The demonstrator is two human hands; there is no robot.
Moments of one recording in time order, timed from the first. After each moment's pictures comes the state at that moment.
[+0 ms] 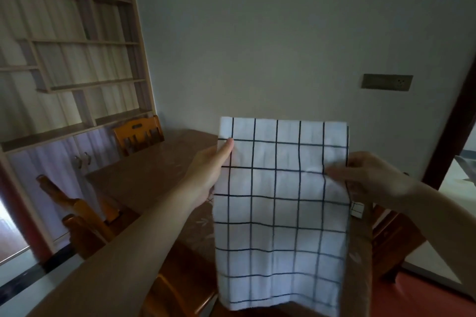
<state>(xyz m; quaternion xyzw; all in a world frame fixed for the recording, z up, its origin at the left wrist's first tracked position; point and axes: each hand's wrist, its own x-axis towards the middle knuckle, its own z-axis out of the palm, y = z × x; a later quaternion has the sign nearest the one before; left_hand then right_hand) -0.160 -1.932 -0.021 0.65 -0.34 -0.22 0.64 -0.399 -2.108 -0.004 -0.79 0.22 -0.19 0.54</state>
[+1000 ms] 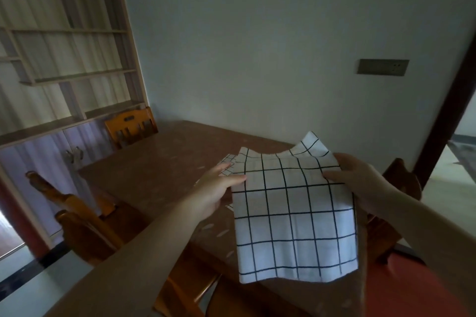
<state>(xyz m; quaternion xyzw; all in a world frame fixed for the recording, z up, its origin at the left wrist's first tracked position) -0.150 -1.958 -0.080 0.64 -0.28 -0.40 0.59 -0.384 -2.137 -0.073 -0.68 0.33 -0.32 0.56</state>
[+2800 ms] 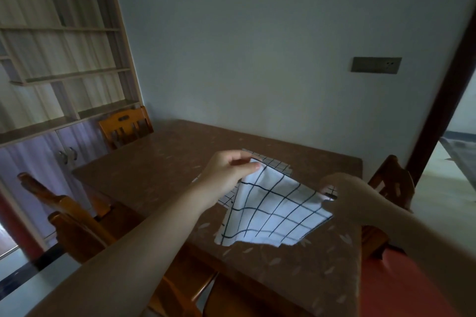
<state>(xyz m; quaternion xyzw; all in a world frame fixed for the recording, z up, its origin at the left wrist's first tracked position) -0.176 -1.963 -0.053 0.67 -0.45 -0.23 0.55 -0.397 -2.103 -0.067 -0.92 0.37 -0.07 0.14</state>
